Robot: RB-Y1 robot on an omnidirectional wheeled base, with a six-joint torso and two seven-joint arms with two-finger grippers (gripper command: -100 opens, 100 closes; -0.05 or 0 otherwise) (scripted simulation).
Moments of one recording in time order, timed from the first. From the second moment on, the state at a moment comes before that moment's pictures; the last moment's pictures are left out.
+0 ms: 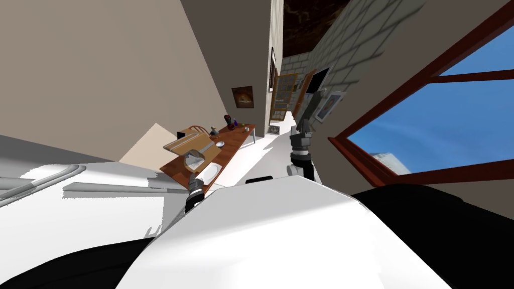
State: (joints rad) left arm 0.46 0.27 0.39 -1.33 0.24 -0.48 0.04; right arm 0.52 0.03 0.05 -2.39 0.11 -0.46 -0.01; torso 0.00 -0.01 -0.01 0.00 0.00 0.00
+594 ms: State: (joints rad) left arm 0.44 0.14 0.47 -1.15 0.28 -0.48 0.05; right arm 0.52 0.03 0.05 -2.39 0.11 -0.46 -0.01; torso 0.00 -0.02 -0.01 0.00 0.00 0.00
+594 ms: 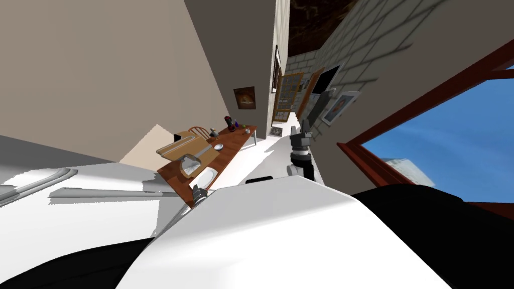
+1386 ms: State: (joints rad) left arm 0.40 -0.03 0.52 -1.03 0.30 -0.49 0.06; right arm 0.52 0.03 0.05 -2.39 0.11 -0.46 -0.01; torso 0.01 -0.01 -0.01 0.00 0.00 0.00
